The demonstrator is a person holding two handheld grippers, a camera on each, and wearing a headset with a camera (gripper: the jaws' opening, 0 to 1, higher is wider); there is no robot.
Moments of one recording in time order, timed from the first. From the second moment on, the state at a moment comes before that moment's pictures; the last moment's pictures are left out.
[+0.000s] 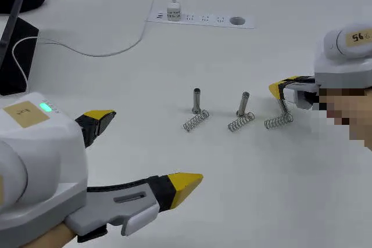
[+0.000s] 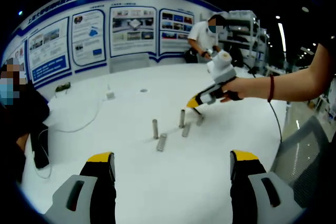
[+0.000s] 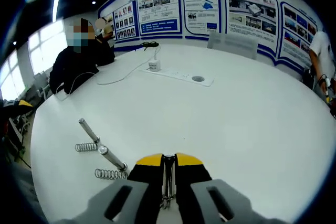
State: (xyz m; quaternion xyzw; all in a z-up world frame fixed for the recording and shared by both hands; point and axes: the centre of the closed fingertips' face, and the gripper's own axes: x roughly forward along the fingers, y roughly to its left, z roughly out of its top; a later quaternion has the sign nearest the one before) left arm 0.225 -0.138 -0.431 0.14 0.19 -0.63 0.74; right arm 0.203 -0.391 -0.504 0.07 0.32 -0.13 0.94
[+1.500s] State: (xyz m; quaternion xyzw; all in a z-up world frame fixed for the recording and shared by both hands) left arm 0.229 -0.132 -0.423 0.15 0.18 -0.63 0.74; right arm 0.160 -0.364 -0.489 0.03 0.34 -0.14 0.93
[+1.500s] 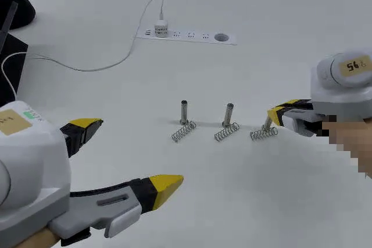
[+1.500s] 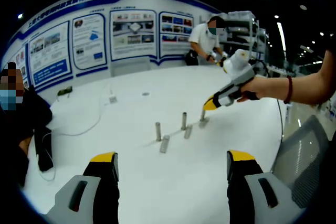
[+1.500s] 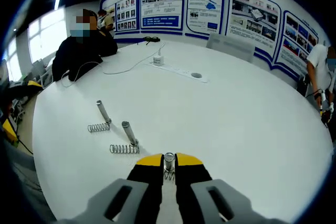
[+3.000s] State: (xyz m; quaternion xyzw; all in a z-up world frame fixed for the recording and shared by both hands) left arm 0.250 -0.171 -0.457 0.19 0.19 -0.65 0.71; right arm 0.162 -0.365 -0.473 0.04 0.29 -0.13 0.95
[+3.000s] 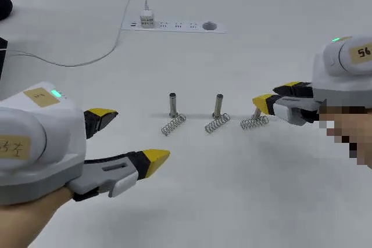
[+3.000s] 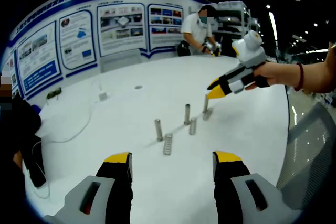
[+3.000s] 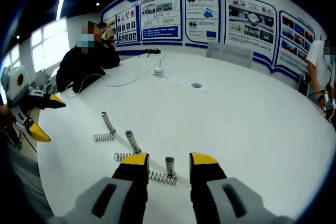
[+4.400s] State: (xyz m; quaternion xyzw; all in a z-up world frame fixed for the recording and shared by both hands) left arm 0.267 -0.220 -0.528 0.22 0.25 -0.67 0.66; right arm 0.130 -0.326 -0.450 0.06 0.20 -0.08 0.97
